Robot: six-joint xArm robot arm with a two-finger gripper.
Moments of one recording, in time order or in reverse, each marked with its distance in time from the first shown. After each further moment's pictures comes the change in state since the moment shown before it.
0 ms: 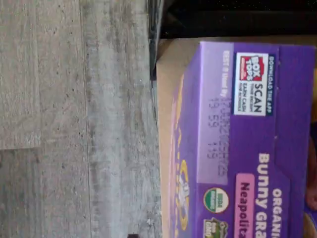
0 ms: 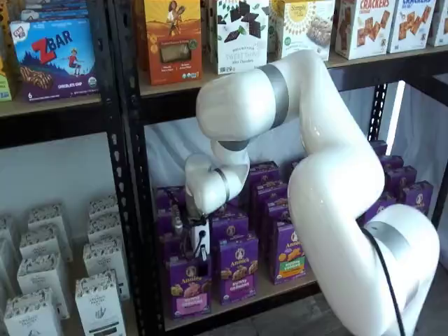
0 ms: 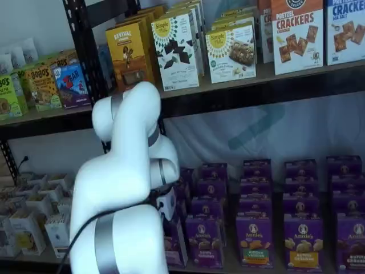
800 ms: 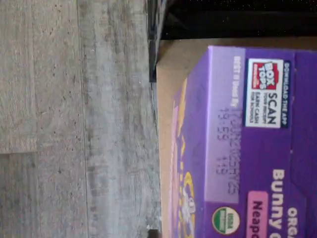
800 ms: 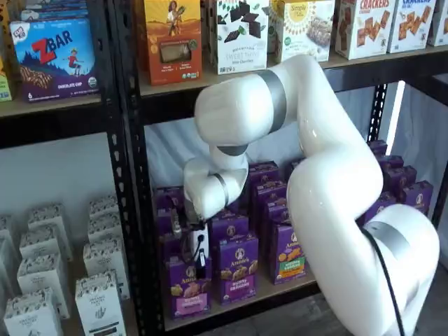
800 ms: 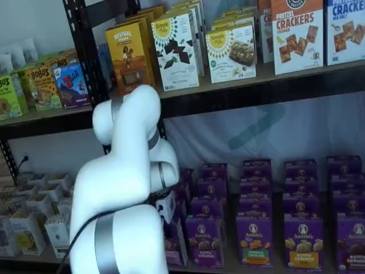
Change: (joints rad) arm 0.008 0.028 -0.016 -0.011 -0.017 0.018
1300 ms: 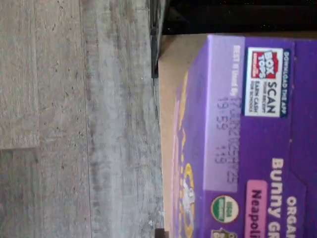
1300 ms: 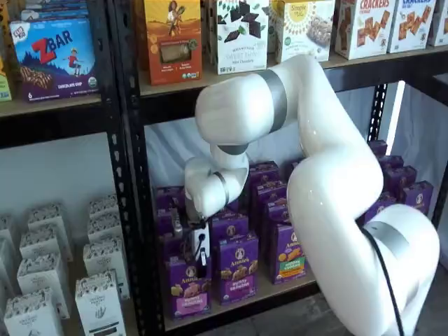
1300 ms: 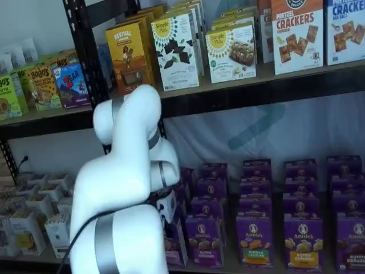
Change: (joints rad) arm -0.007 -0.001 -0.006 0.003 0.021 -0.009
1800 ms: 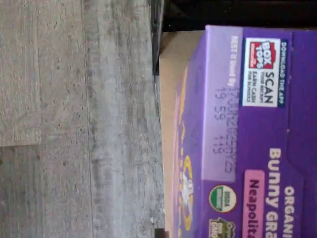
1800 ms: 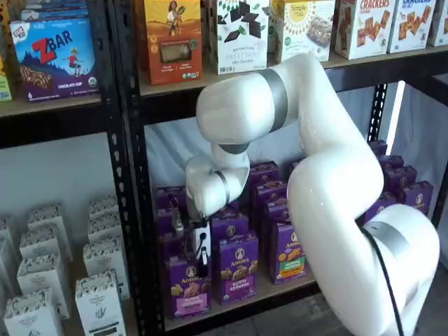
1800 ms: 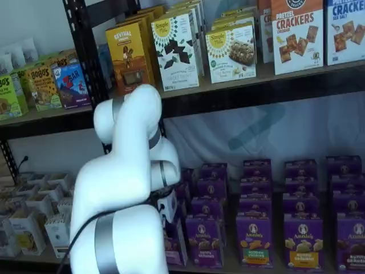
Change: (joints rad) arm -0.006 -0.002 -0.001 0.014 0.009 -0.018
